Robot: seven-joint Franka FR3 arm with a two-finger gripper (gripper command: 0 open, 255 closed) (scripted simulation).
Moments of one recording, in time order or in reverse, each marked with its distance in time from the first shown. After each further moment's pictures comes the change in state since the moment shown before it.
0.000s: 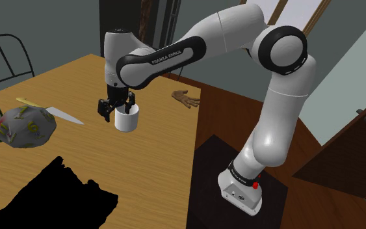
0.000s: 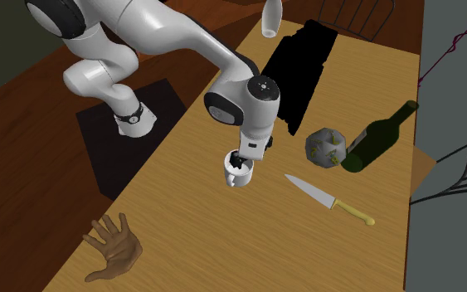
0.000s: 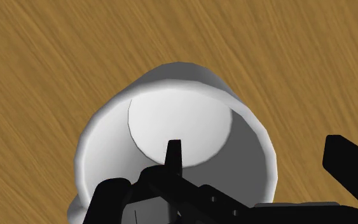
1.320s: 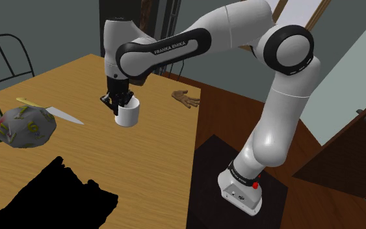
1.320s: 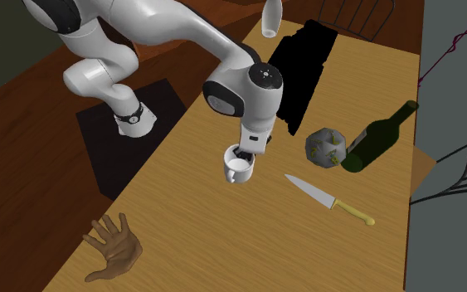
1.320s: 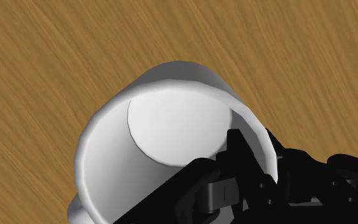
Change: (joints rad) arm -0.003 -0.038 0.006 0.035 0.017 -0.071 -0.010
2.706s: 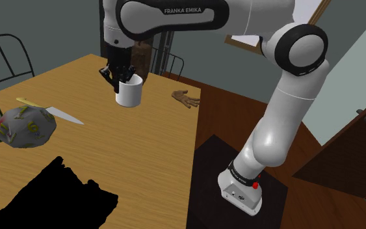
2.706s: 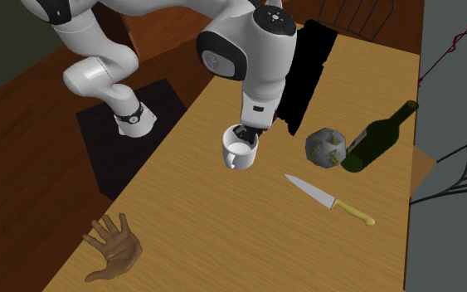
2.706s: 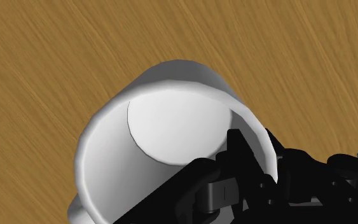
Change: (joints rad) arm -0.005 -0.077 0.008 0.182 0.033 -0.255 -0.023
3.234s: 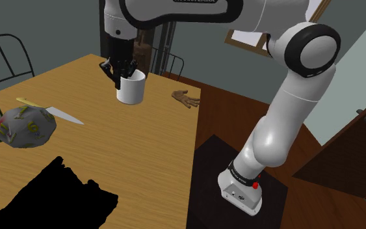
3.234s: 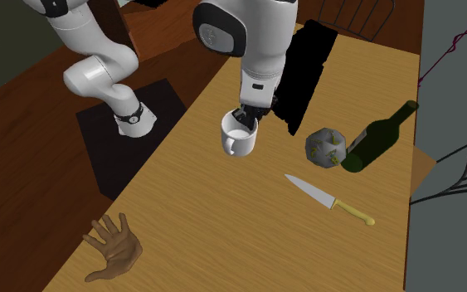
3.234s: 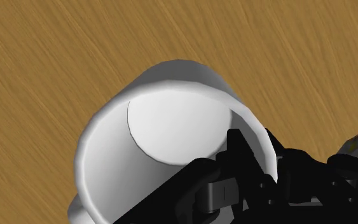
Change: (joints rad) arm 0.015 -0.058 0.017 0.011 0.020 -0.066 0.026
